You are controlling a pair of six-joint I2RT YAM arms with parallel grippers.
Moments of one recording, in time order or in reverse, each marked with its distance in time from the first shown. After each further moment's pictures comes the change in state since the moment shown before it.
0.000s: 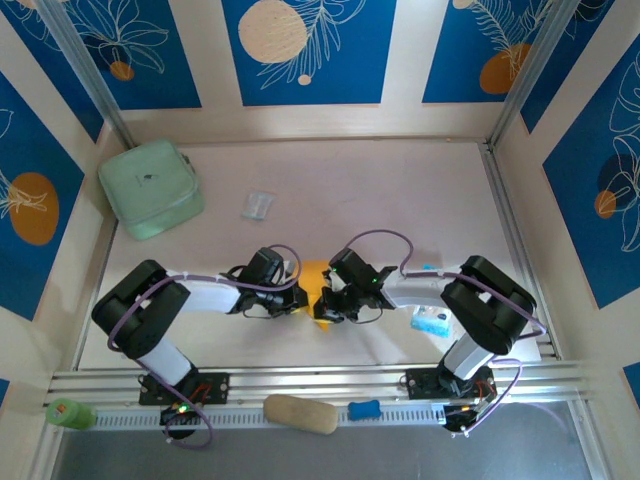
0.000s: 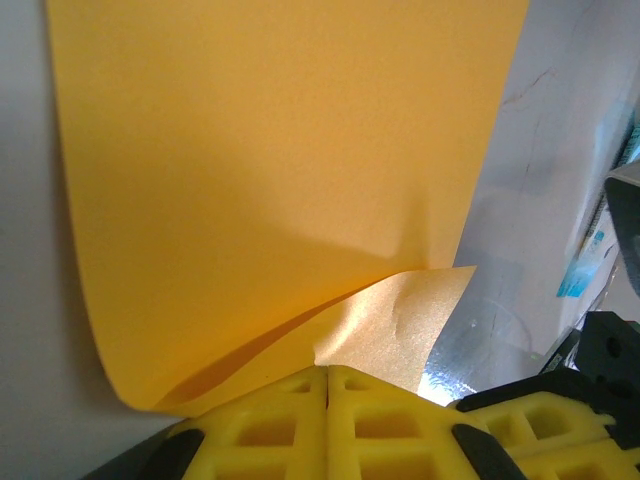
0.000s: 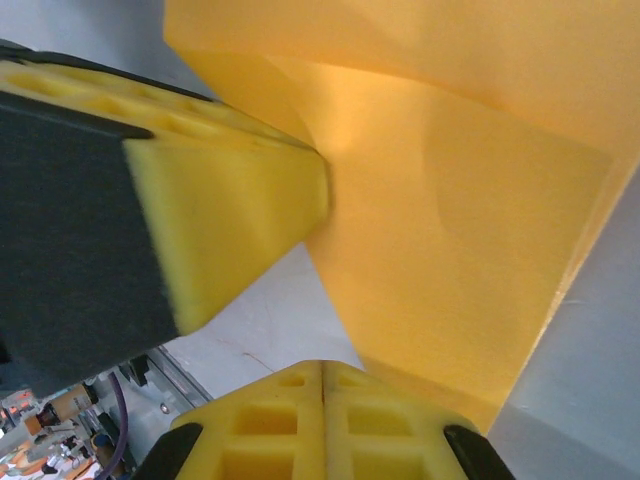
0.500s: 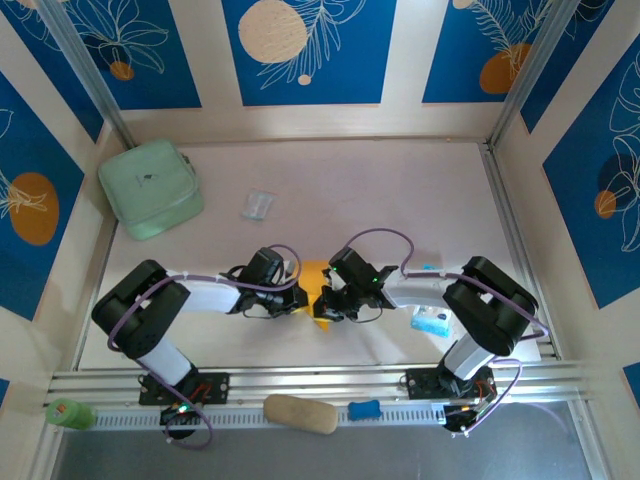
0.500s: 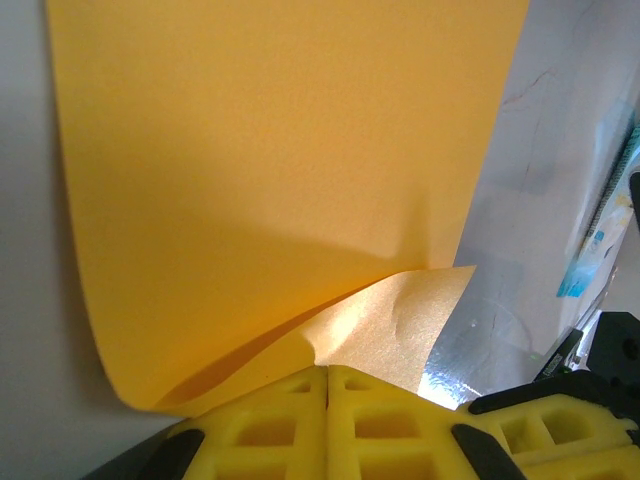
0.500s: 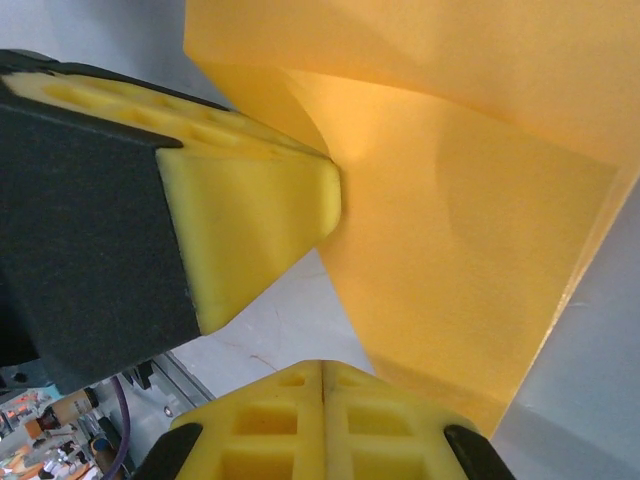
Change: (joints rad) left arm 0.000 0.000 0.000 0.000 0.000 0.000; right arm 0.000 -0.011 0.002 -0.003 0.008 0.000
